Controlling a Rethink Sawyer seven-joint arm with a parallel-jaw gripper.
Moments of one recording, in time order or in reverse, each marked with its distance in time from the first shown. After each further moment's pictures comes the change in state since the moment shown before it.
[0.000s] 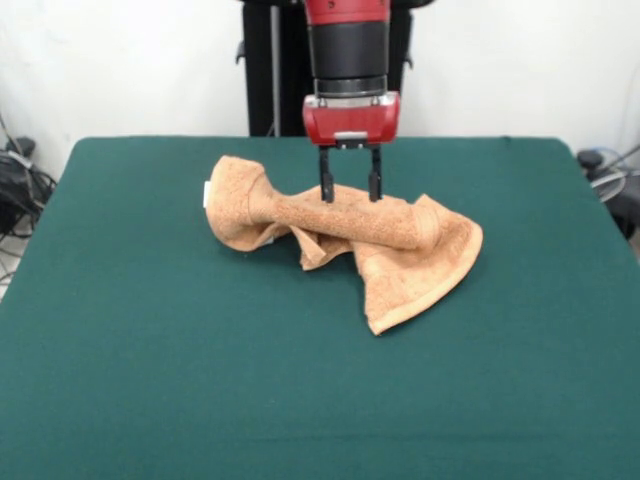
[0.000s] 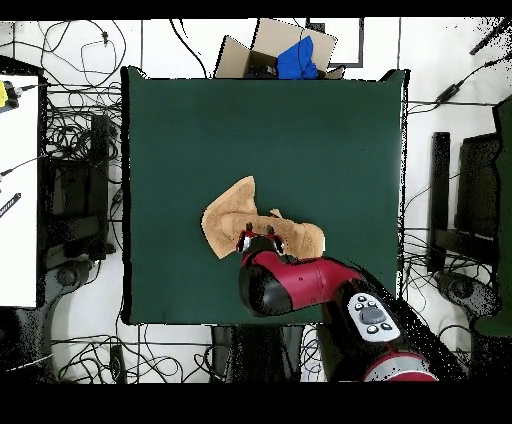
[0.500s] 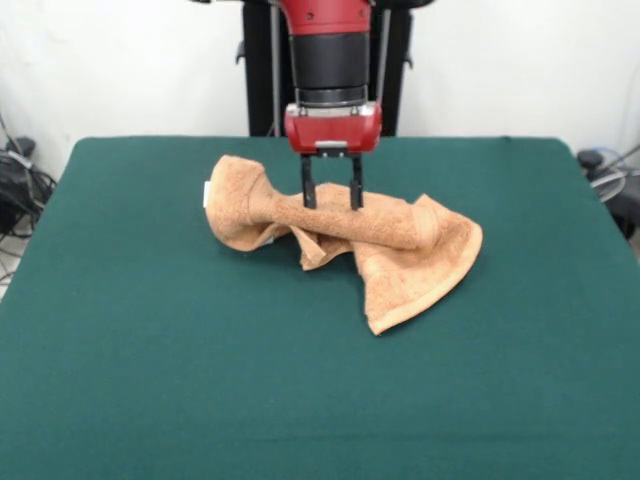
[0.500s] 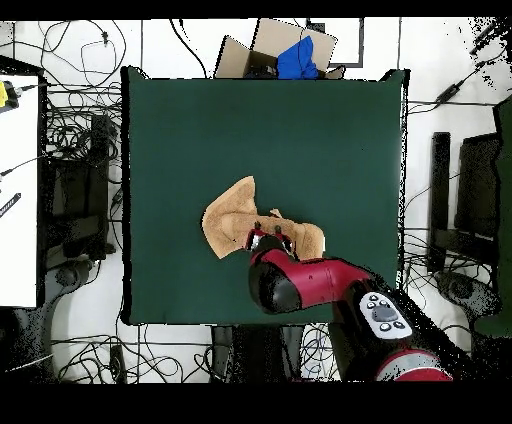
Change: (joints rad) arm -0.037 0.025 0.000 -0.016 -0.004 0.000 0.000
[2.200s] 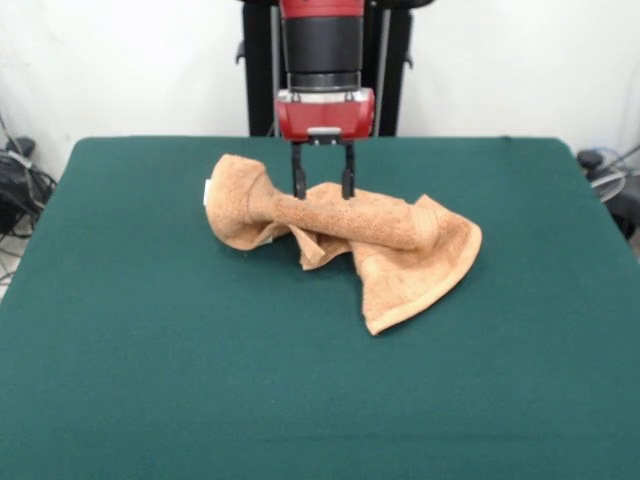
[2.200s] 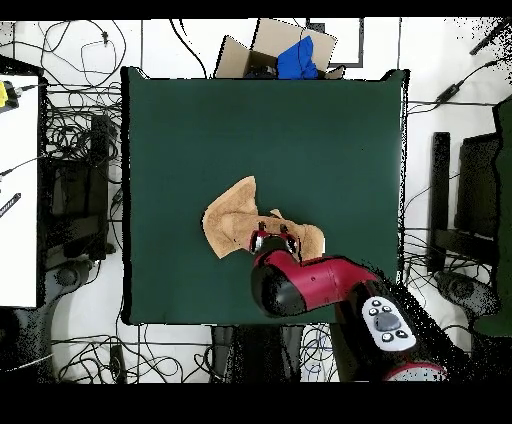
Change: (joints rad) arm 0.002 -0.070 0.006 0.000 -0.080 0.041 0.000
